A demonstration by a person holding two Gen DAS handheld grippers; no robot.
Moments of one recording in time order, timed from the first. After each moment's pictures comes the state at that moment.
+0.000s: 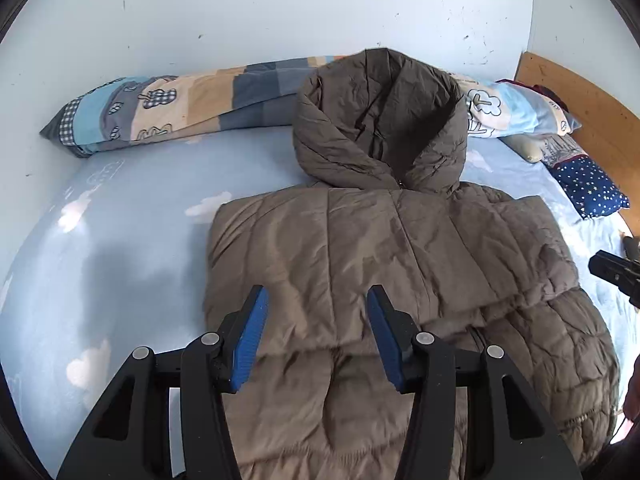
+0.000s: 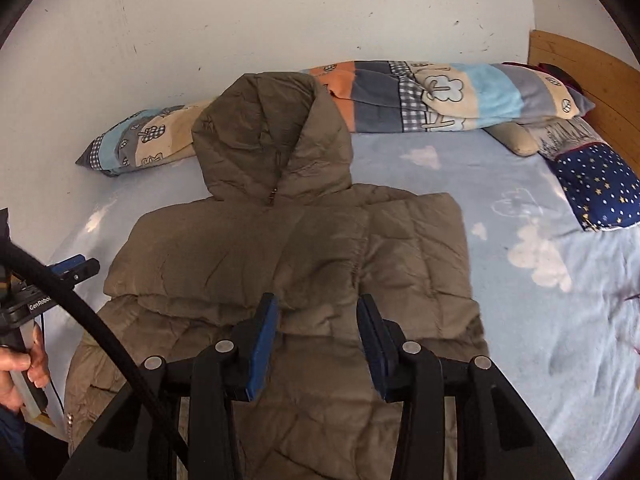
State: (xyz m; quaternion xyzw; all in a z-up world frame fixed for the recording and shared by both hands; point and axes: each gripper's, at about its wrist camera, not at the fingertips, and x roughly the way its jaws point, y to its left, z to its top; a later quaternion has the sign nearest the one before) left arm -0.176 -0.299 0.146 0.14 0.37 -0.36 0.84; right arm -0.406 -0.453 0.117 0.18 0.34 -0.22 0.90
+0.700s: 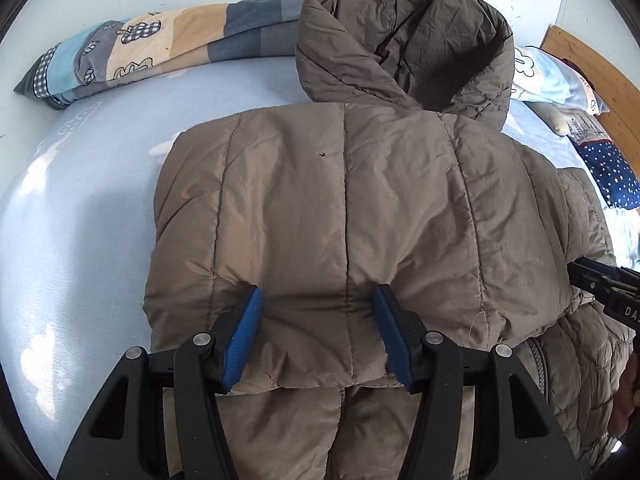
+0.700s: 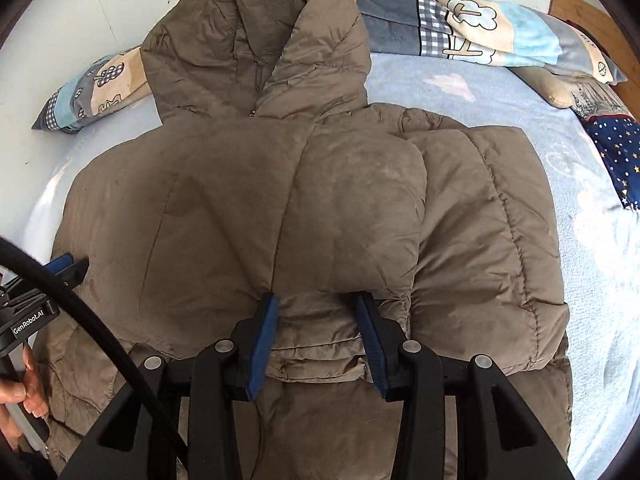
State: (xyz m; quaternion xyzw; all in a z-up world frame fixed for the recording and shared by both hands) left arm -0.138 -0.326 0.066 0.15 0.46 -0.34 0.81; right arm -0.316 -0.480 0.029 0.20 0.45 -0.23 0.84
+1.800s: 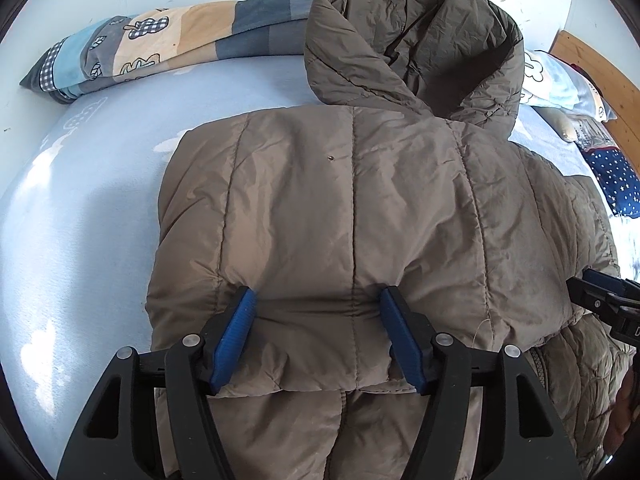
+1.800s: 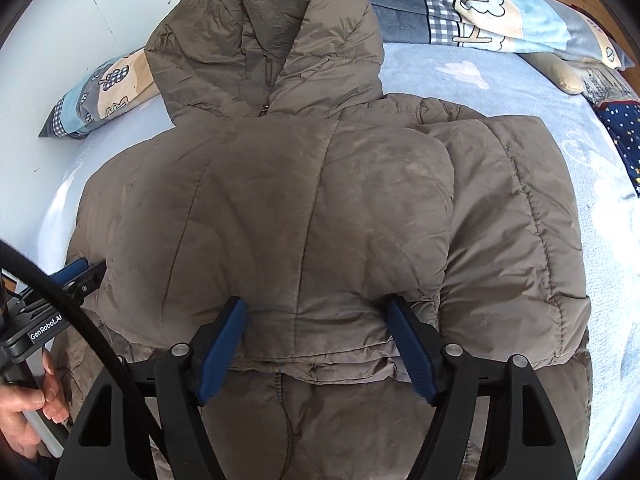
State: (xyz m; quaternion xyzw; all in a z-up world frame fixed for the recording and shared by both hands) left arm -0.136 -0.324 0.069 0.14 0.46 -0.32 0.81; right arm -0.309 -0.475 0.027 0.22 0.45 -0.21 0.84
